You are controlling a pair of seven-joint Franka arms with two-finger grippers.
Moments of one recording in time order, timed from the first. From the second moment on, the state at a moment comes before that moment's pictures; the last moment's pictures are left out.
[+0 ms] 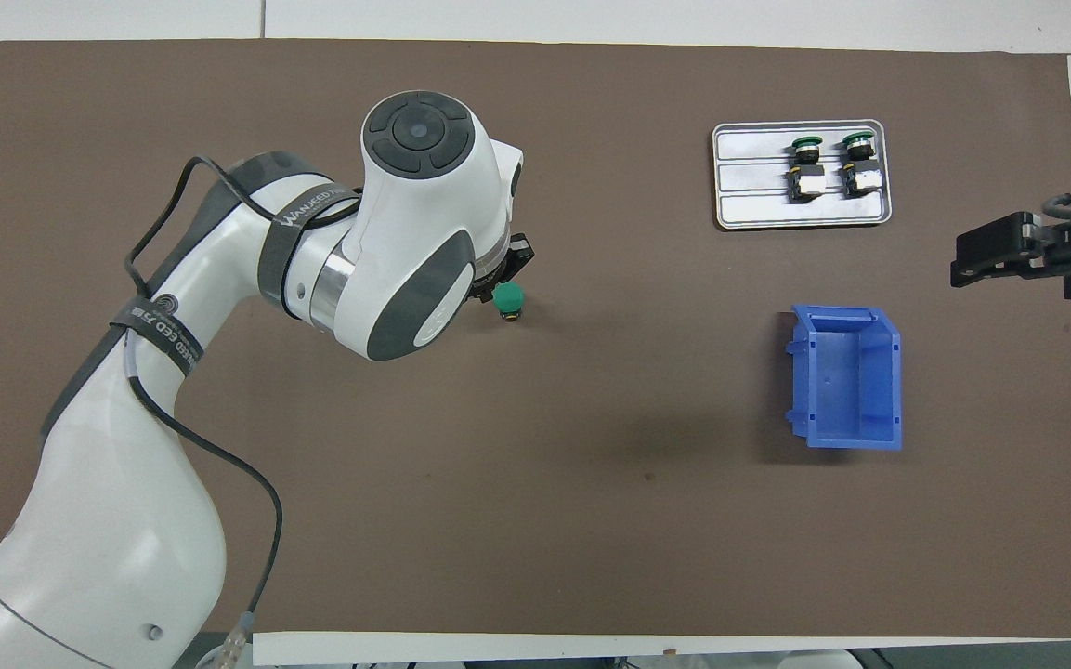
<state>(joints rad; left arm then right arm) -0.60 0.46 -0.10 -1.49 -0.06 1.88 -1.02 -0.14 -0.04 0.16 -1.60 0.01 1.48 0.16</state>
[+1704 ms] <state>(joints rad) -0.62 0.50 -0.10 -1.51 -0.06 1.98 -1.02 -0.14 -0.04 0.16 -1.60 0.01 1.48 0.16</state>
